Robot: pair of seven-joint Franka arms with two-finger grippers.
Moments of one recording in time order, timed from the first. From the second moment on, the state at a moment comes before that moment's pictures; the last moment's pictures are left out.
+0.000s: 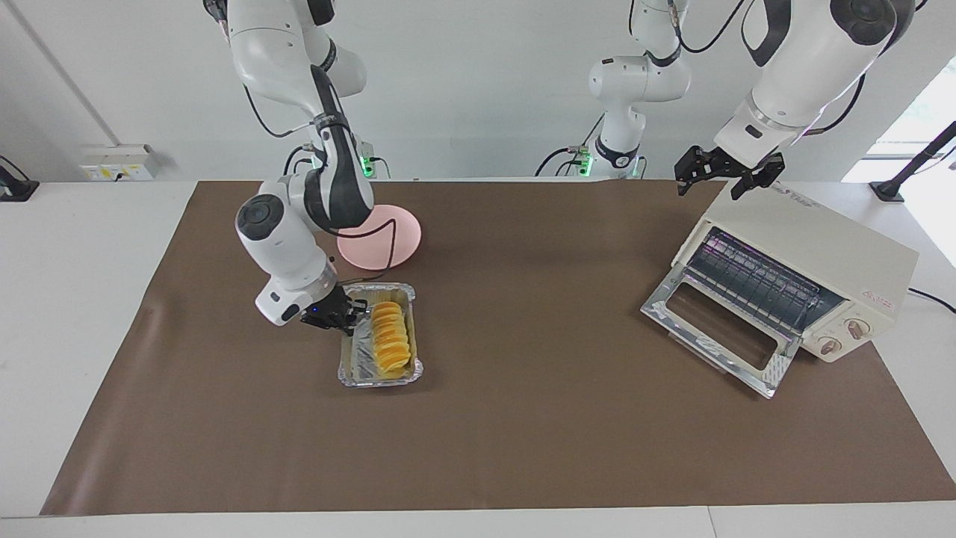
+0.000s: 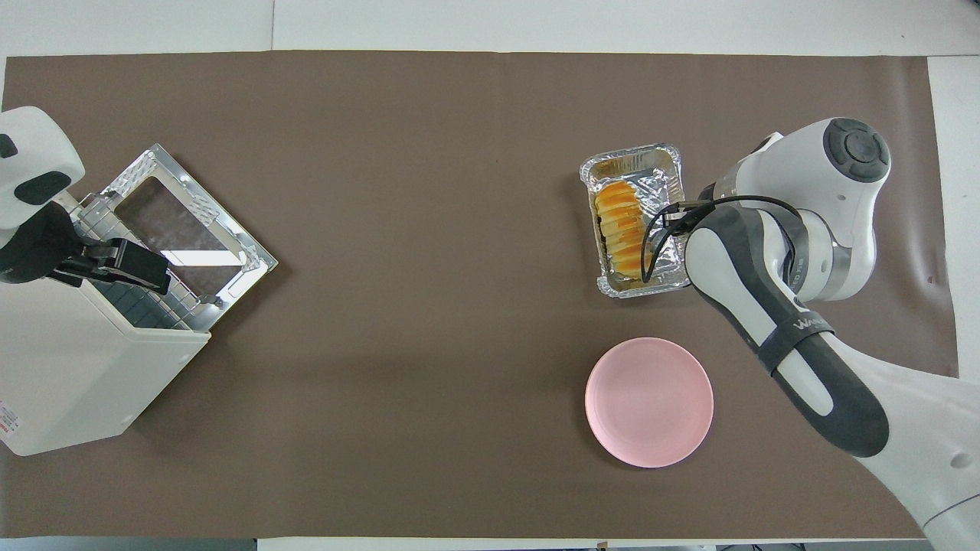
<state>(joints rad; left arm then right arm) -0.09 -0.02 -0.06 -1.61 -0.02 1.42 0.03 0.21 0.31 0.00 -1.85 0.18 2.22 0.10</state>
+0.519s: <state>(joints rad) -0.09 -0.02 -0.06 -1.61 -0.02 1.42 0.03 0.50 0.41 0.00 -1.60 0.18 2.16 0.43</state>
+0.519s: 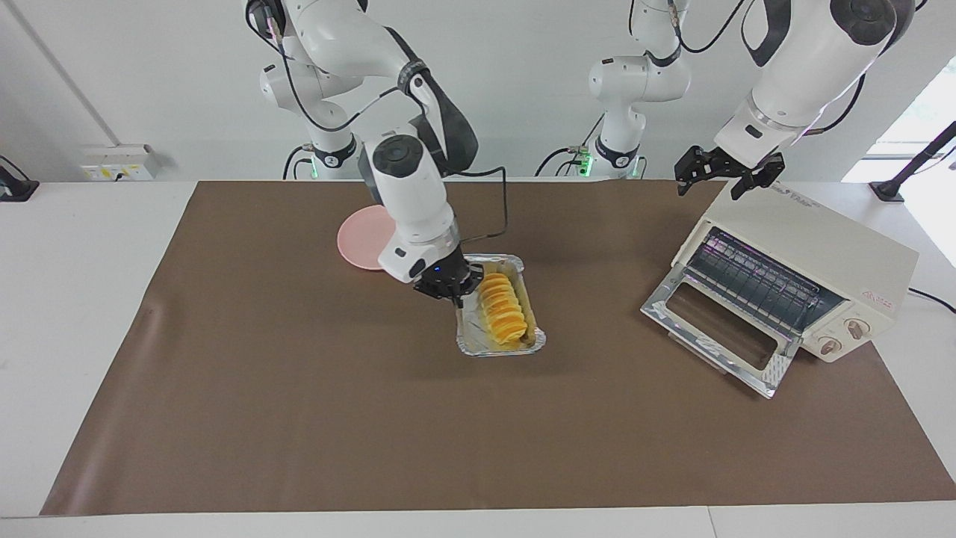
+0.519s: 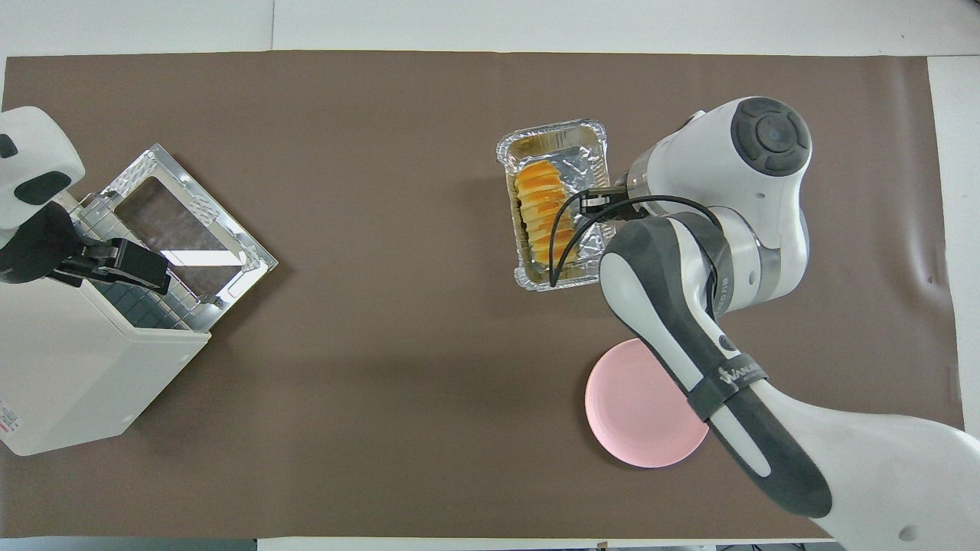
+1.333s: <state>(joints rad) -0.09 -0.02 -0.06 -1.61 -0.02 1.42 0.03 0.61 0.59 0.00 -1.57 0.18 2.33 0.52</state>
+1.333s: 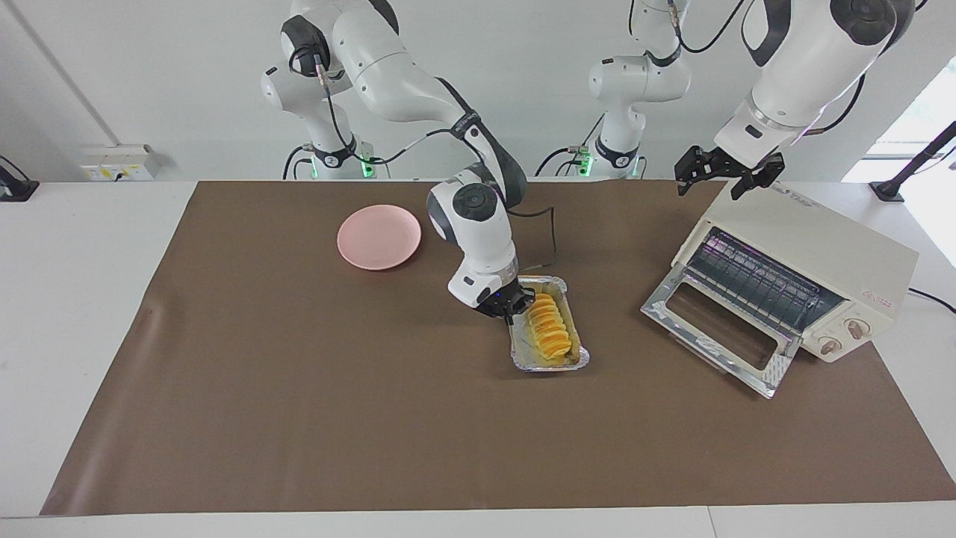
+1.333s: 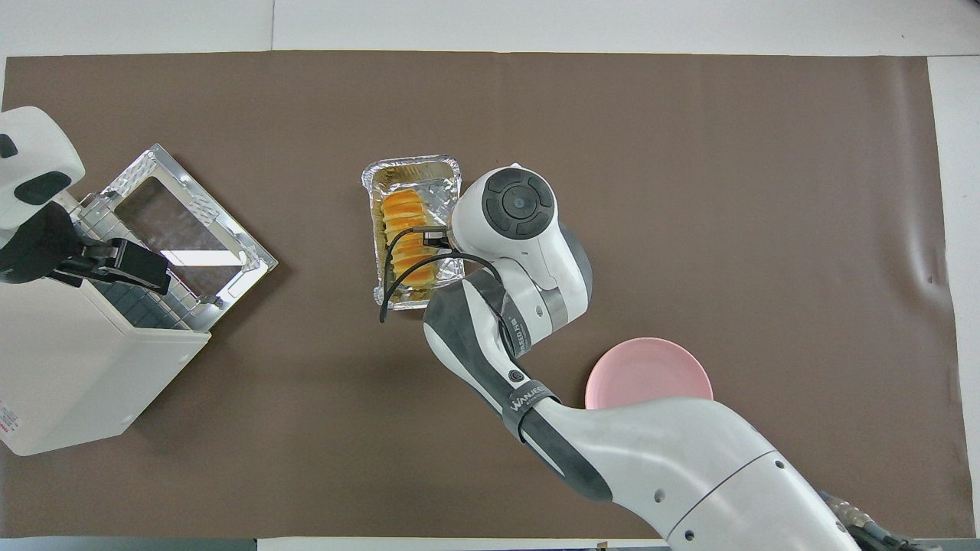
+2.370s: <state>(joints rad) -0.09 -0.02 -0.06 -1.61 -0.02 1.42 0.03 0.45 0.35 -0.03 -1.56 0.16 1.95 0.46</state>
